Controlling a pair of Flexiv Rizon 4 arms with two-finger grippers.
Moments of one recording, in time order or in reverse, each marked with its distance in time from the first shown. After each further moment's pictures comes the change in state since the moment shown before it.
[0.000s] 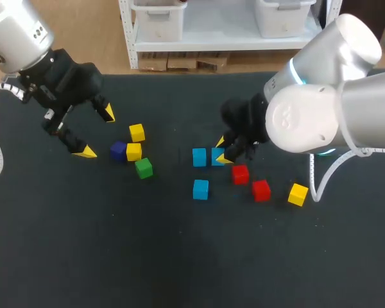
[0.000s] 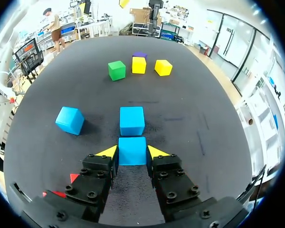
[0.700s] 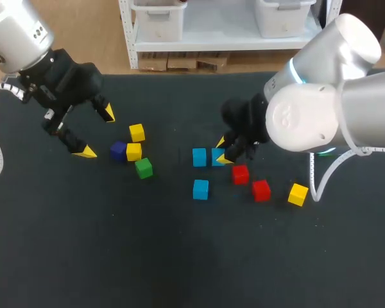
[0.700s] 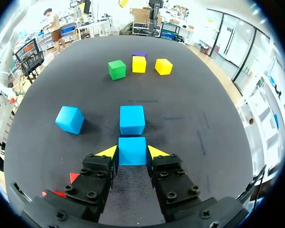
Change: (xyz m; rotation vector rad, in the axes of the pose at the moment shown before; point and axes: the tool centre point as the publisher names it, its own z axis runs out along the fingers) left arm 0.000 0.000 0.000 0.000 0.000 0.000; right arm 0.001 0.000 0.001 -0.007 0.002 0.003
